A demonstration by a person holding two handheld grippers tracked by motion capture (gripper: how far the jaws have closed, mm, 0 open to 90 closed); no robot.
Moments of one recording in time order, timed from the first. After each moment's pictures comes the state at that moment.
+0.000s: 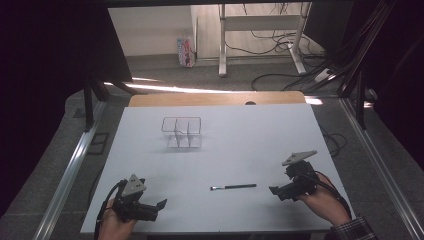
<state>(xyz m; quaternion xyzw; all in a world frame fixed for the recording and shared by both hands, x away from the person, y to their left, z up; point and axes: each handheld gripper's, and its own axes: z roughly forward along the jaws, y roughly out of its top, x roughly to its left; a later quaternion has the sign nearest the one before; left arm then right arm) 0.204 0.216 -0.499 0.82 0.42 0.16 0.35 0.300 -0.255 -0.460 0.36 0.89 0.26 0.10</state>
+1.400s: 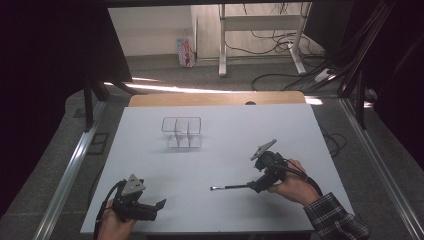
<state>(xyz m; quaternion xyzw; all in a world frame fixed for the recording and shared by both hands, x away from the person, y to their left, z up) 0.205 0.218 -0.501 0.82 0.43 0.15 0.34 0.330 -0.180 -0.463 0.28 0.94 0.20 0.08</state>
